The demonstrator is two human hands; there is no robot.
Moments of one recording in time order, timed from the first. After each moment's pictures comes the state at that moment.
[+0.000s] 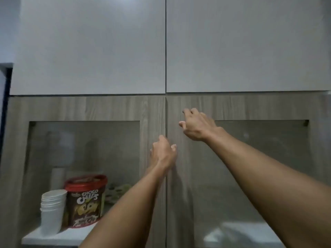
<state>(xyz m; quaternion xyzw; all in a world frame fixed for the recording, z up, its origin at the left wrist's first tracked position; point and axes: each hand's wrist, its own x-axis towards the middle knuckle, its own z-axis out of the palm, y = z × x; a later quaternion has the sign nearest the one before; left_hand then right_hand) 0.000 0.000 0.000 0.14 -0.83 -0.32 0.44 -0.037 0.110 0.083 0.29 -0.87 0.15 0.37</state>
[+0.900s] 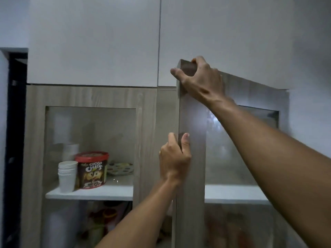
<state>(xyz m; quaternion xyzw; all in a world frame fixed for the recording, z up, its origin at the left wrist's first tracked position) 0.143 0.131 -0.052 0.01 -0.74 -0.37 0.56 0.127 0.209 0.123 0.30 -0.74 0.38 0.47</state>
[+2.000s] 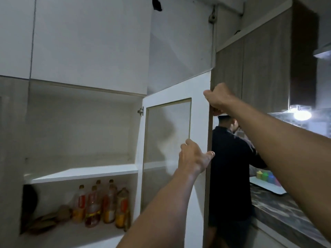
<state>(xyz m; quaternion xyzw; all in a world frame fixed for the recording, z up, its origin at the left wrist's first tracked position) 0.263 0.688 -0.059 -0.11 -0.85 -0.45 0.23 0.259 0.776 0.096 0.03 -0.85 0.37 0.37</state>
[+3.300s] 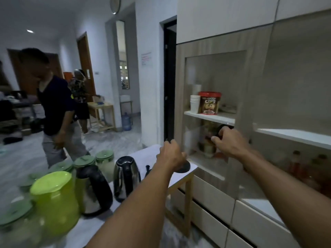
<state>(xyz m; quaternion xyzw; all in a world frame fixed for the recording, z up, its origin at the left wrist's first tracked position) 0.469 0.170 -0.230 0.51 -0.80 -0.20 0.24 0.299 0.249 -0.184 0.49 -0.83 0.27 0.02</state>
